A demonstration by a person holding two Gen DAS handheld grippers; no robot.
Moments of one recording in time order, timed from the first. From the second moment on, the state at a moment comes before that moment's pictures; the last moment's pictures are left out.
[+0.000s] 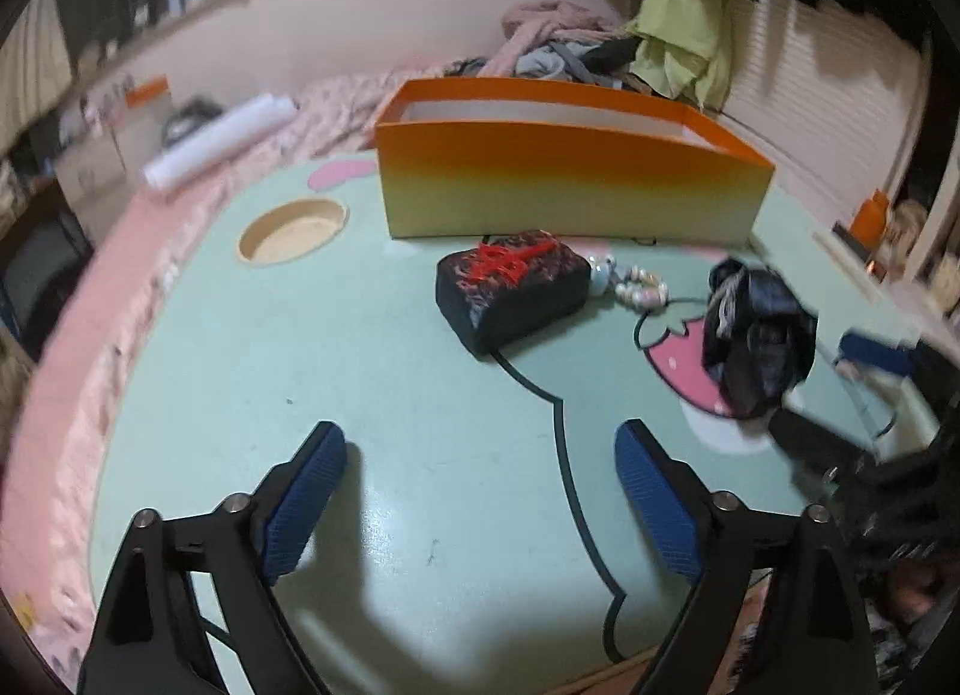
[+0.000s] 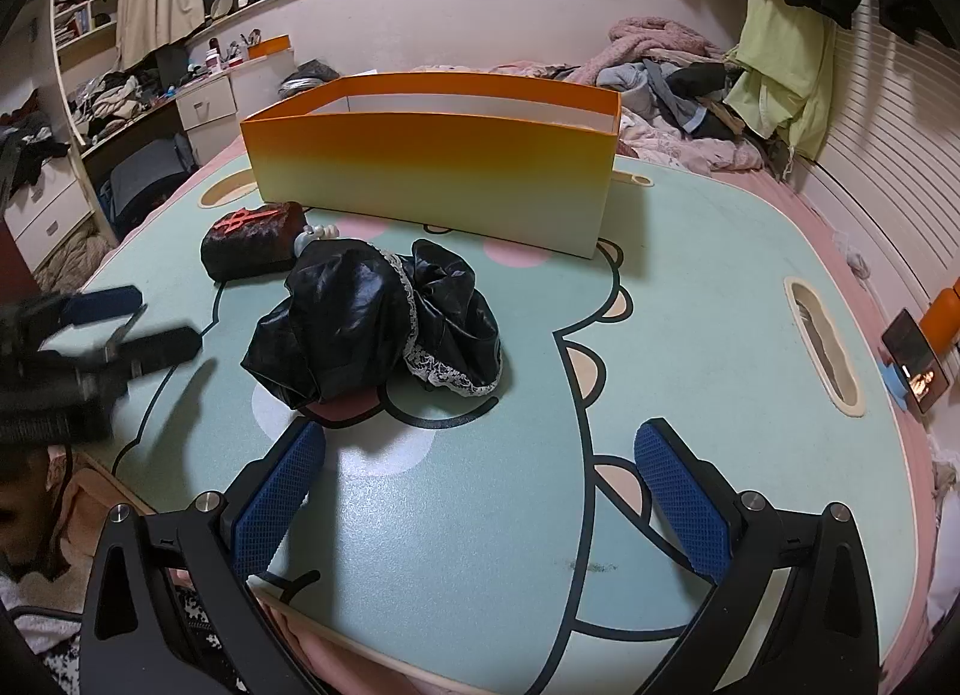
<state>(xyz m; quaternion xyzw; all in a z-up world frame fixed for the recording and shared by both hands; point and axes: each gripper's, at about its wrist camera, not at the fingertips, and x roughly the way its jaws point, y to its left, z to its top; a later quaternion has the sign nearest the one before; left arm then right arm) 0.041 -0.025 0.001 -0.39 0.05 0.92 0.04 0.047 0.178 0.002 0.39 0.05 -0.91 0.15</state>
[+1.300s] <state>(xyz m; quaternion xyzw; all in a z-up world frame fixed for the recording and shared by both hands) 0.045 -0.027 -0.003 -0.37 0.04 0.93 0.06 -0.194 0.064 0.048 0.52 0.04 -0.85 0.13</state>
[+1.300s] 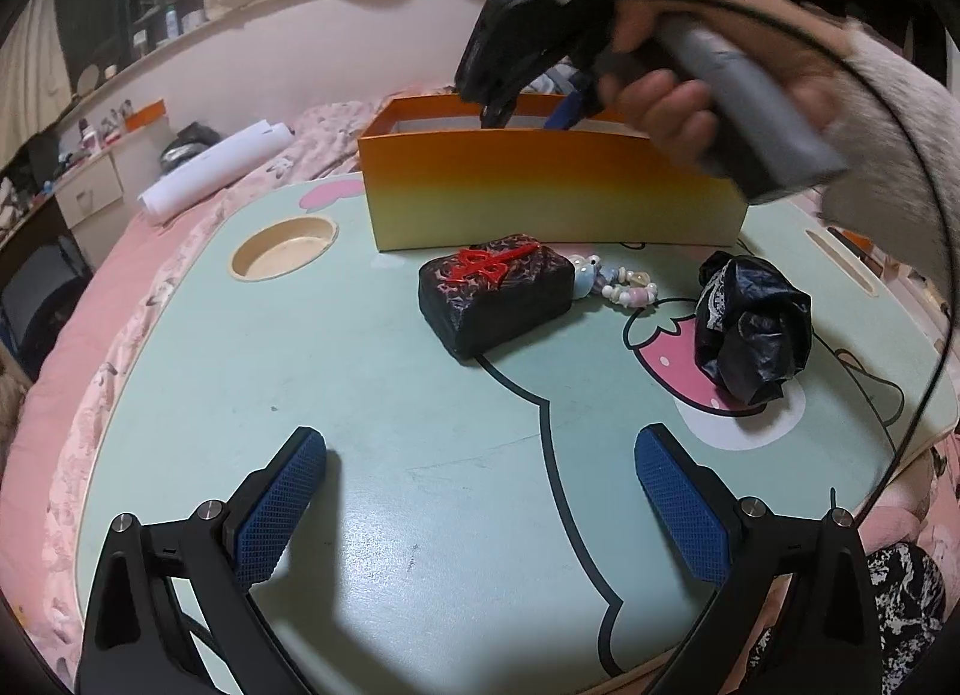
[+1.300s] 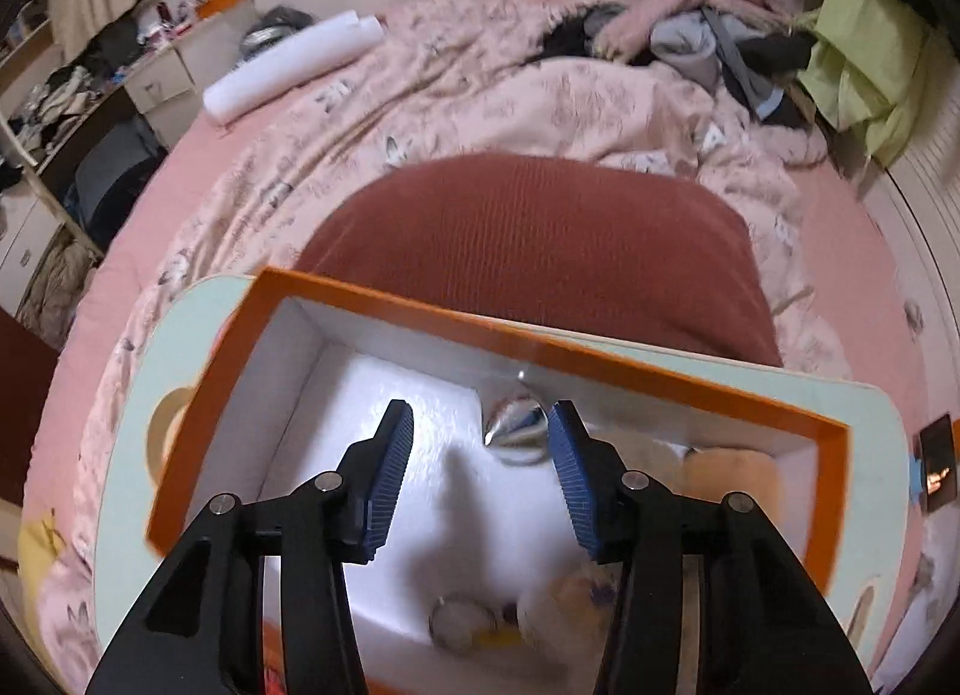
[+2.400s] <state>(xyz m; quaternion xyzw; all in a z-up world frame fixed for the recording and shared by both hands) 0.048 -0.025 -0.002 -0.37 0.04 0.93 0.06 -0.049 0.125 0.054 0.44 -0.06 -0.87 0.20</state>
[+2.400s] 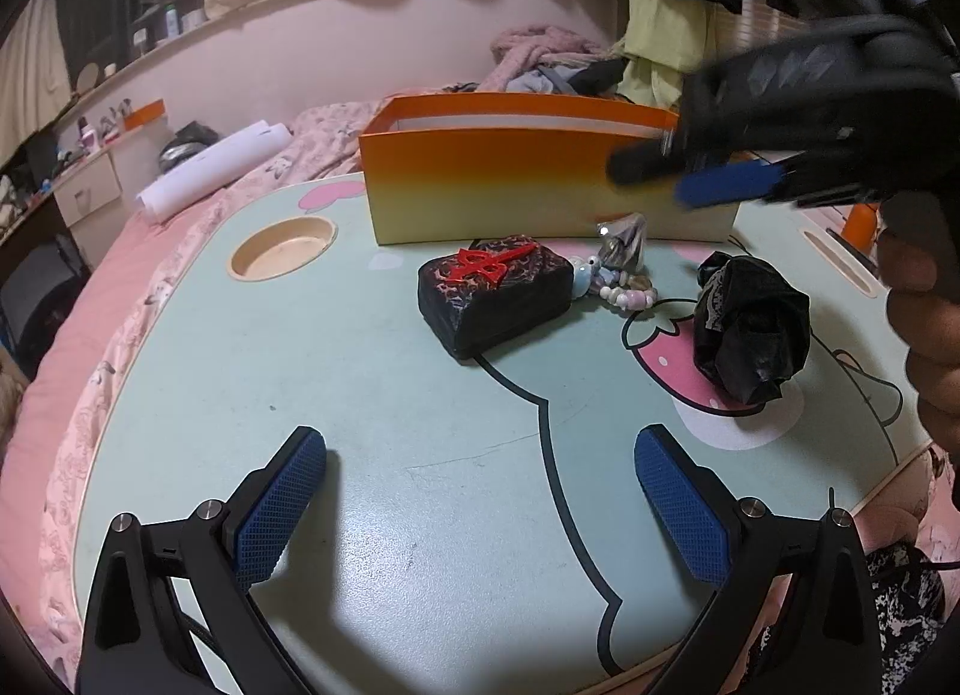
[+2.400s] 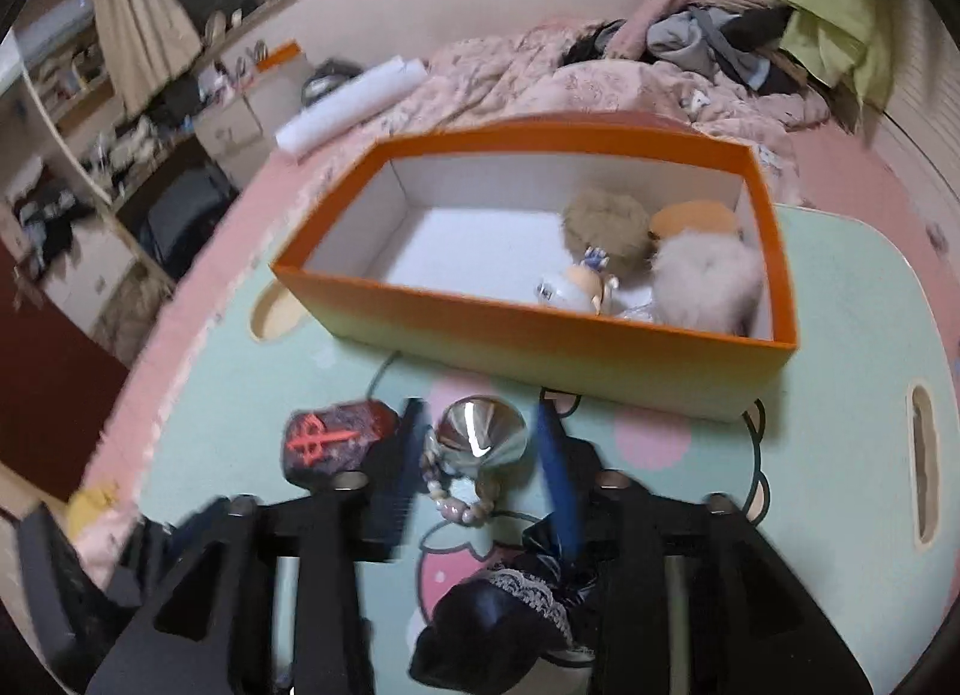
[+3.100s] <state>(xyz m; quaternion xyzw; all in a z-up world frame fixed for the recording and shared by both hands) 0.049 -0.025 -0.001 -0.37 0.04 0.93 0.06 0.059 0.182 0.006 0.40 0.03 -0.89 0.21</state>
